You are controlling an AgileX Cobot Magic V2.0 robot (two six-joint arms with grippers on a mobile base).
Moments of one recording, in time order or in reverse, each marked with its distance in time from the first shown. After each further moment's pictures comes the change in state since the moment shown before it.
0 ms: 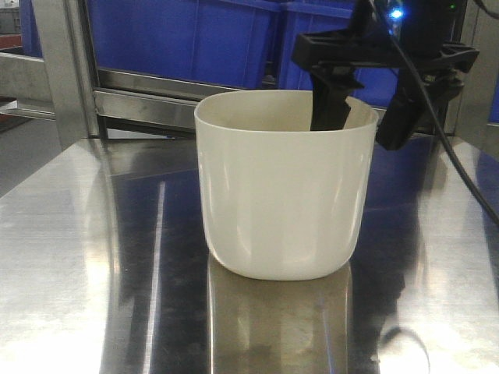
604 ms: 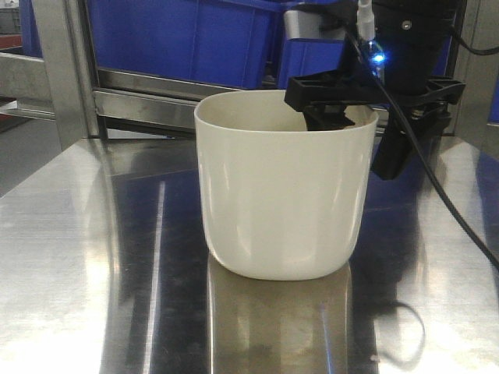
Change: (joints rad) left arm 0.000 0.000 0.000 0.000 0.000 0.000; right arm 0.000 0.066 -0.001 0.000 0.000 0.000
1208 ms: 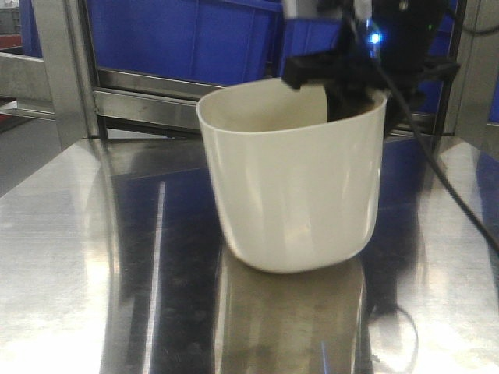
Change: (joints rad) left arm 0.000 0.000 0.000 0.000 0.000 0.000; right arm 0.002 -0.035 -0.067 -0.037 0.004 0.000
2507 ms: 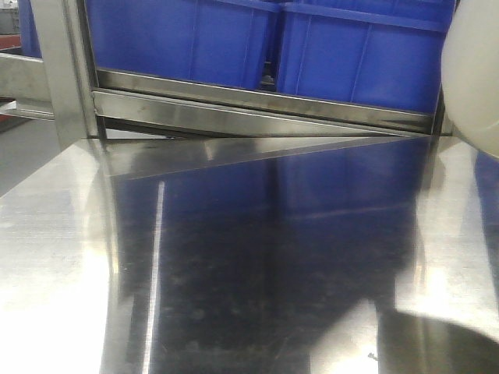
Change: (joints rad) left arm 0.000 0.000 0.000 0.000 0.000 0.000; right arm -0.338 -1.011 0.734 -0.105 -0.419 0.008
